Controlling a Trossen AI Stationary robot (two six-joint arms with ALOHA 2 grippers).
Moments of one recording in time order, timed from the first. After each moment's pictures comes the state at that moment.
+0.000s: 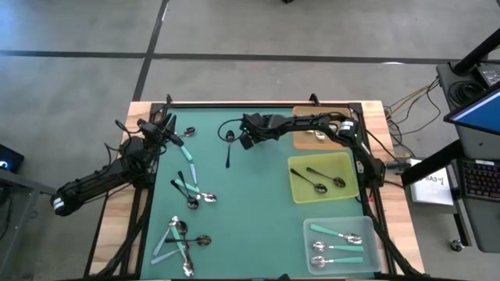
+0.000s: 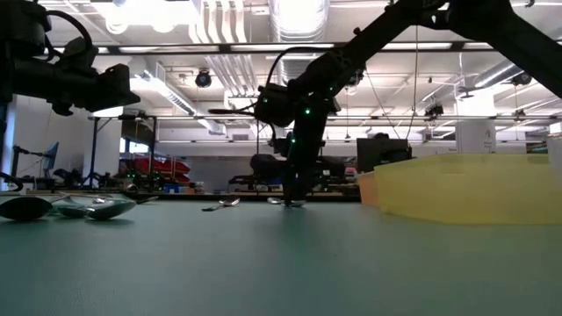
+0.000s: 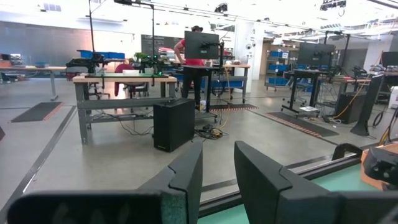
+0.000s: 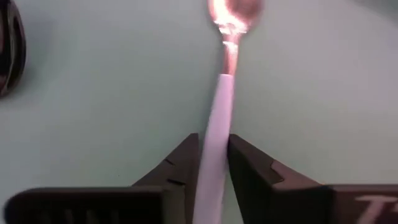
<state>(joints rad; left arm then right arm) 0.52 0.12 0.02 0.24 -0.58 0.03 -0.35 2.25 1.65 -0.61 0.29 0.62</state>
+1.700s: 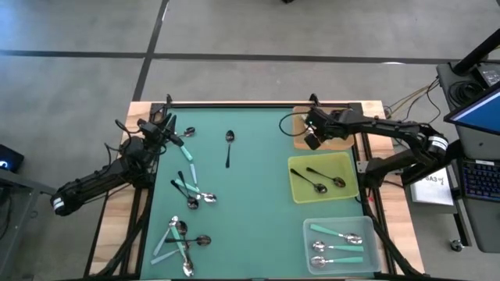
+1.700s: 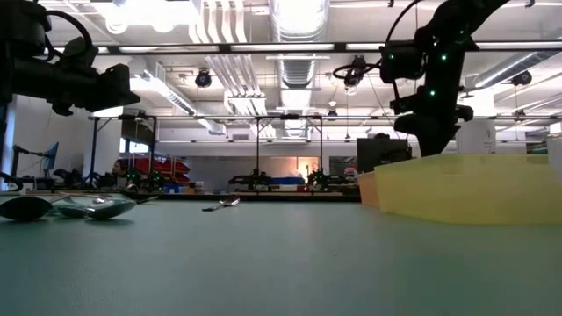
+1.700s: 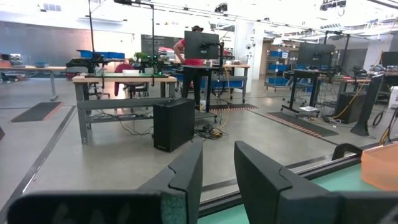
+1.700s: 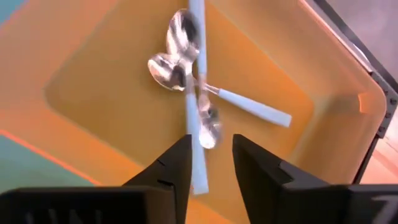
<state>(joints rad) 0.52 0.12 0.02 0.24 -0.58 0.03 -0.54 1.33 0.89 -0.86 0.39 0.34</state>
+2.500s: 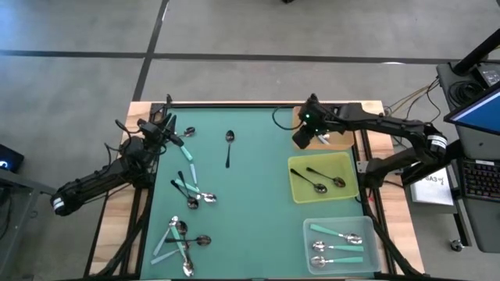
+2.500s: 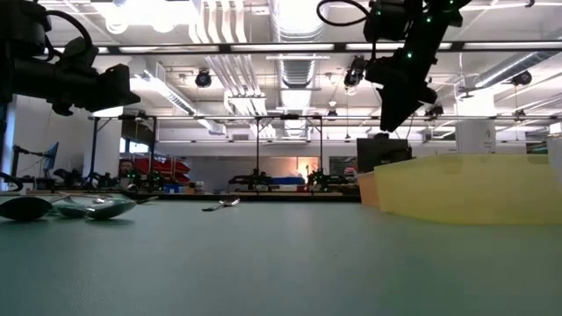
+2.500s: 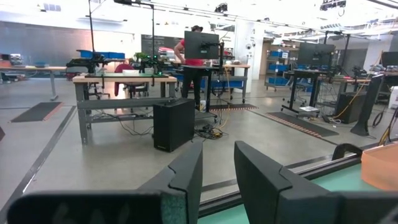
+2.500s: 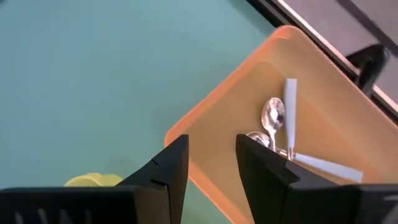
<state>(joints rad) 0.52 0.12 0.02 0.24 -0.58 0.03 -0.44 1.34 1.09 -0.82 0.18 0.27</state>
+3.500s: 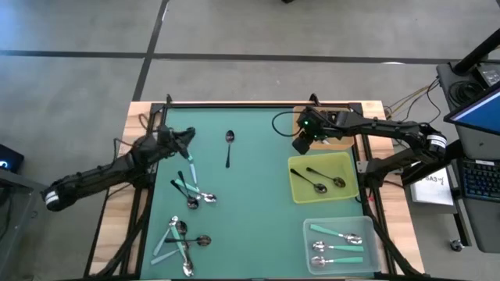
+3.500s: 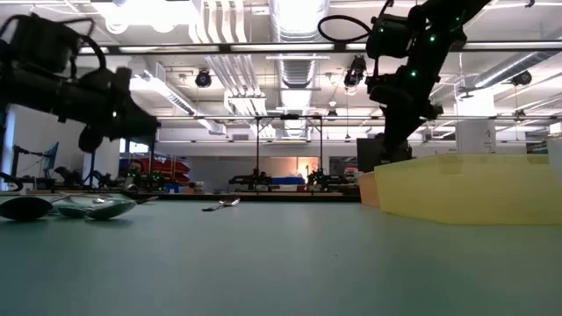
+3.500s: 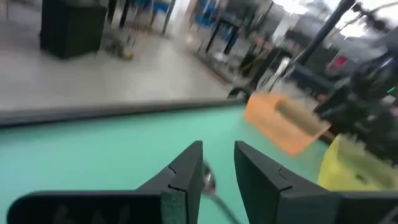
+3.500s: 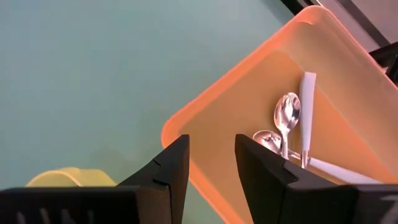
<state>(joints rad) 0.51 0.34 0.02 0.16 -0.20 -0.47 -0.43 1.35 0.95 -0.68 0.18 0.23</state>
